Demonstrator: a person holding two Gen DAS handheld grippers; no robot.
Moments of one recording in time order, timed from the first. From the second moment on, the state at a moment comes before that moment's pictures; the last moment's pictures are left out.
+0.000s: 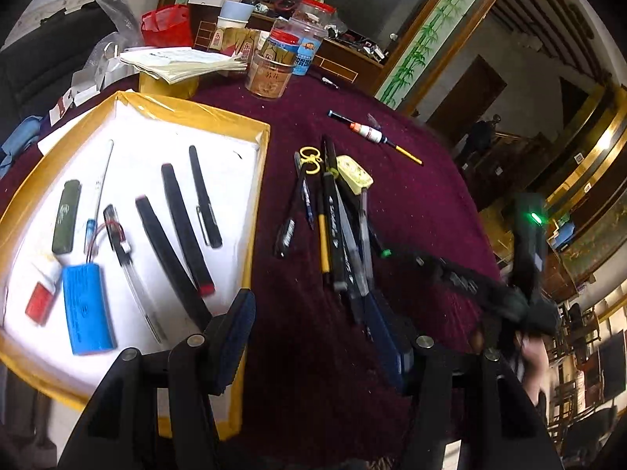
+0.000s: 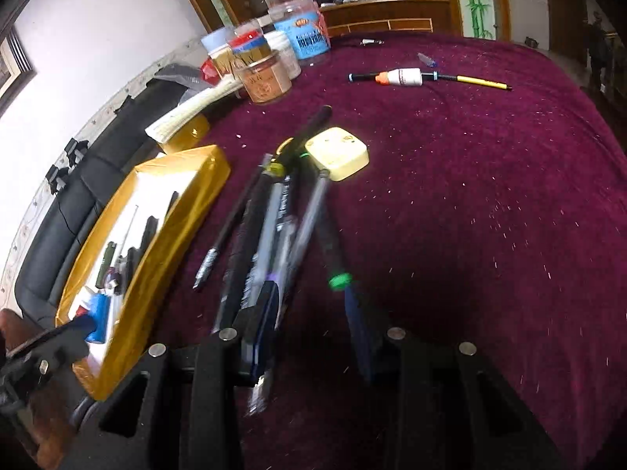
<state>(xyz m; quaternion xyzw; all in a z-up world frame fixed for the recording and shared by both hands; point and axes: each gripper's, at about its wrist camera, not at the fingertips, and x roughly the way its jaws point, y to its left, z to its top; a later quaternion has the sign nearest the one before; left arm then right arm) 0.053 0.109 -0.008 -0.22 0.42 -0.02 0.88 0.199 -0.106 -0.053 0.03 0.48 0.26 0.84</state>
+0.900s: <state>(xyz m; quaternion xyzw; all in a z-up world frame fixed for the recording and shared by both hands) 0.061 0.059 -0.009 -0.18 0.45 -0.05 0.87 0.184 -0.133 -0.072 0.09 0.51 0.29 0.81</state>
